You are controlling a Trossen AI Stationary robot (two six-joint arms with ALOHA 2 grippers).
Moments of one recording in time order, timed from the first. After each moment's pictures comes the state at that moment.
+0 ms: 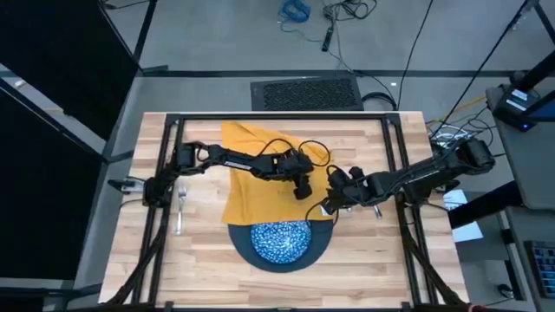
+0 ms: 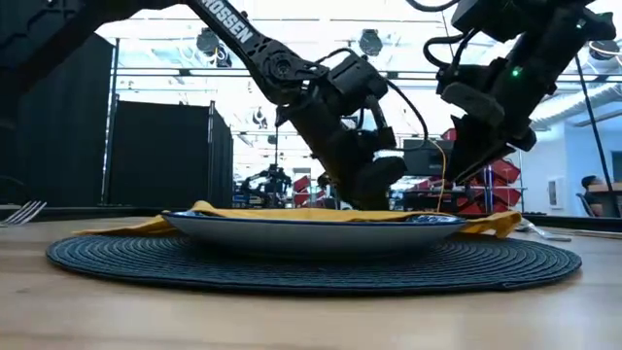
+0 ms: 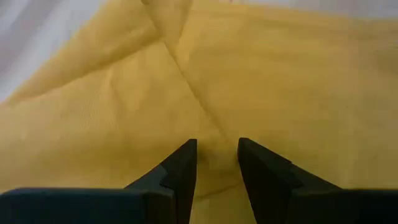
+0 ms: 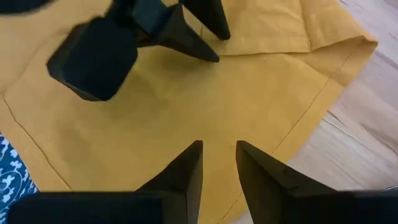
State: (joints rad) left arm 0.14 2.22 1.50 -0.11 -0.16 -0.07; right arm 0.20 1.34 0.69 -0.48 0.50 0.88
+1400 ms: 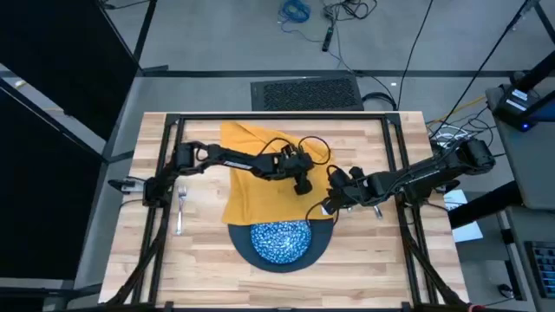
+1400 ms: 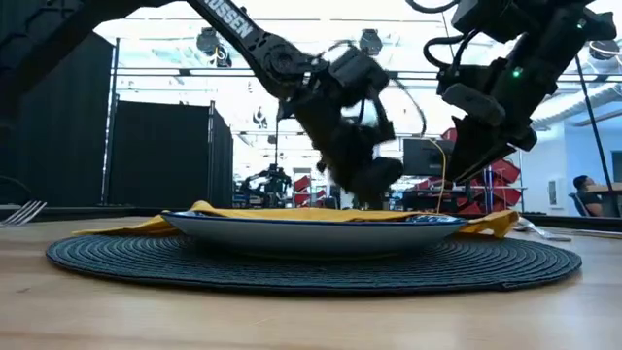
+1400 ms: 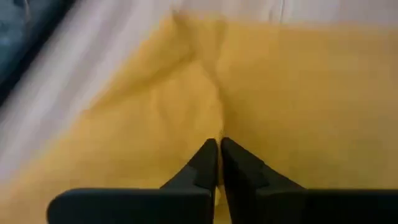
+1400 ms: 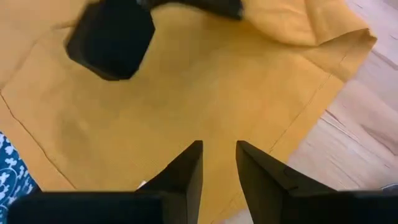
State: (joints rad) left arm 0.13 2.19 1.54 -0.11 -0.34 0.04; right arm 0.20 1.34 0.69 -0.49 0.50 0.88
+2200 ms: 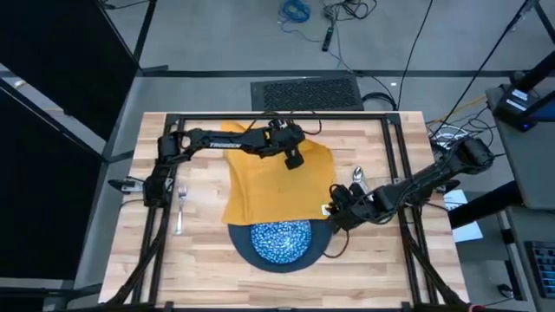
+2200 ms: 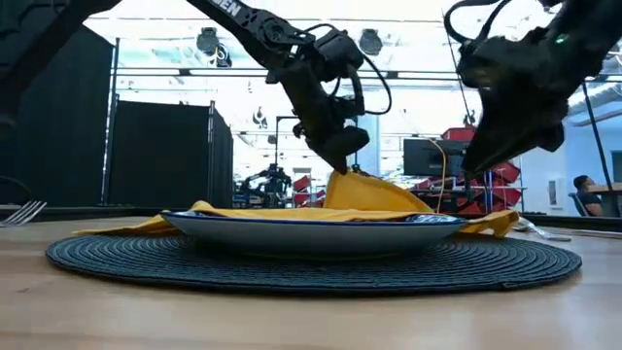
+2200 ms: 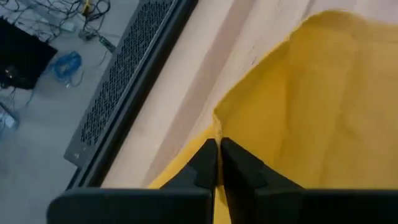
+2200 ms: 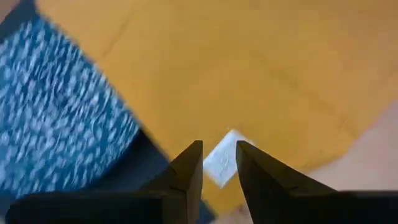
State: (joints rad) left arm 0.28 2.06 1.57 -0.37 -0.39 0.11; right arm 0.43 1.33 0.69 -0.45 0.46 1.04
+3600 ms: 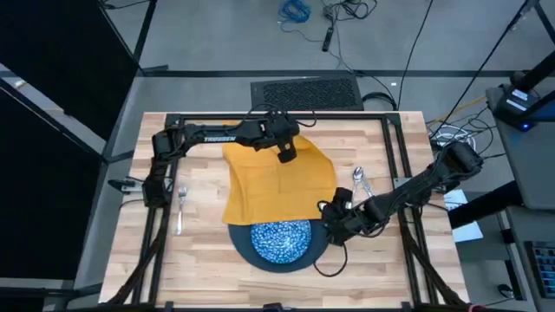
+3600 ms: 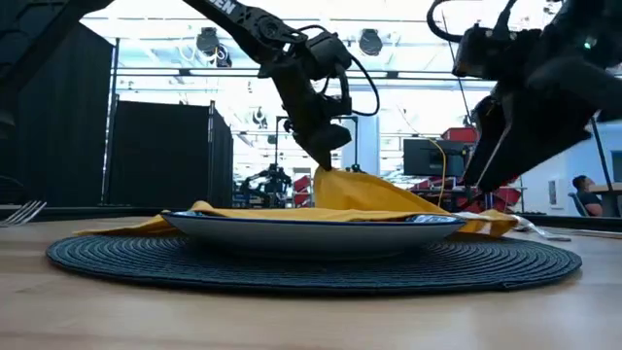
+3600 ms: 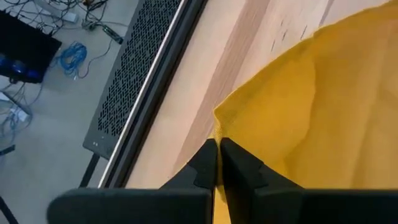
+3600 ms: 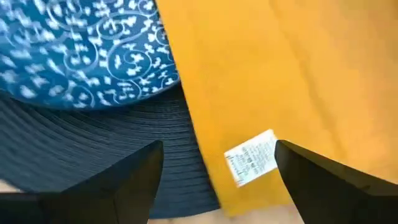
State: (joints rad) left arm 0.33 2.02 1.57 -0.46 -0.37 0.17; right arm 0.47 1.51 0.78 -0.43 0.48 0.53
